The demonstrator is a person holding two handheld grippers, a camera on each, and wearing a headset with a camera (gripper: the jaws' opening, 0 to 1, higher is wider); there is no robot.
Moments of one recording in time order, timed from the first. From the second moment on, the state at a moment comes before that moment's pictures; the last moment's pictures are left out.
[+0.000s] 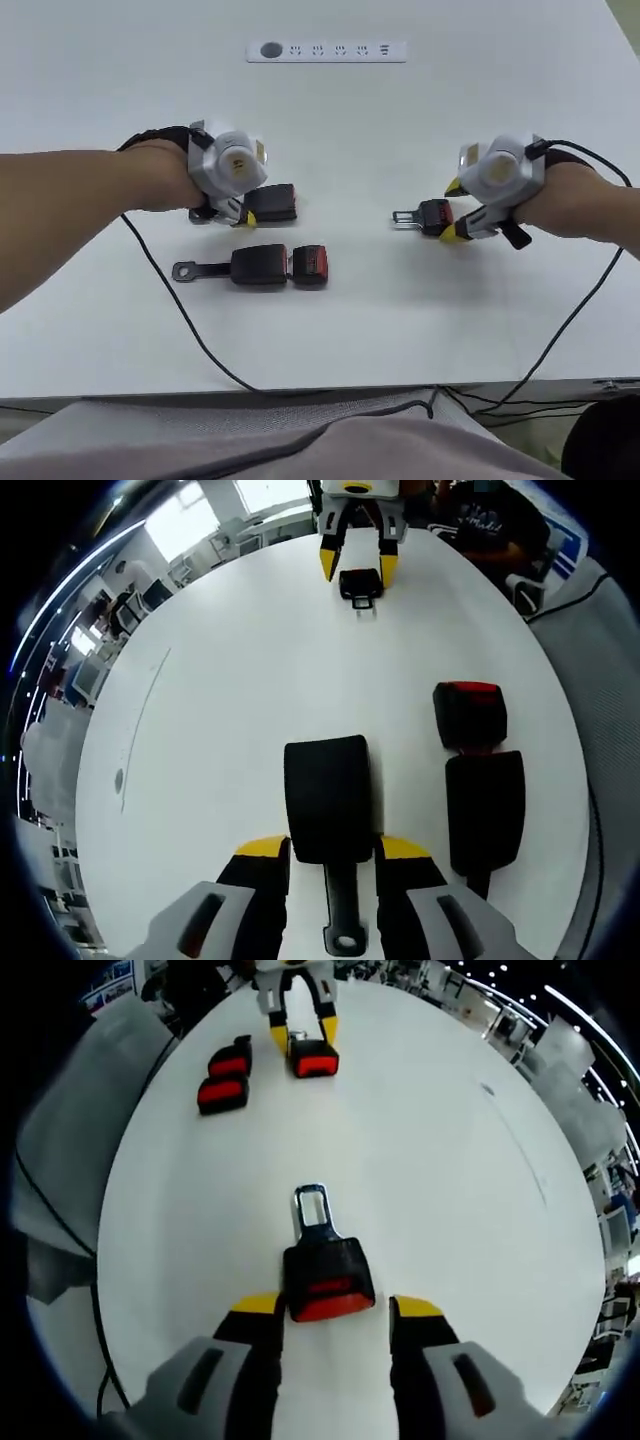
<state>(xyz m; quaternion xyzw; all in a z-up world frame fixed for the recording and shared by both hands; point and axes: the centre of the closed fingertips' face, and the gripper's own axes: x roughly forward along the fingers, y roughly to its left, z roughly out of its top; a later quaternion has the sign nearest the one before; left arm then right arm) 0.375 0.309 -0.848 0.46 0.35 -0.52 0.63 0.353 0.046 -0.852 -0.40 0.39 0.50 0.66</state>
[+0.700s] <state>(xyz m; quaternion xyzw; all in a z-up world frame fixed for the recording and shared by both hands) 0.274 0.393 -0.775 0.34 0.36 -0.41 0.77 0.275 0.062 -0.791 -0.27 0.32 0.44 0.79</state>
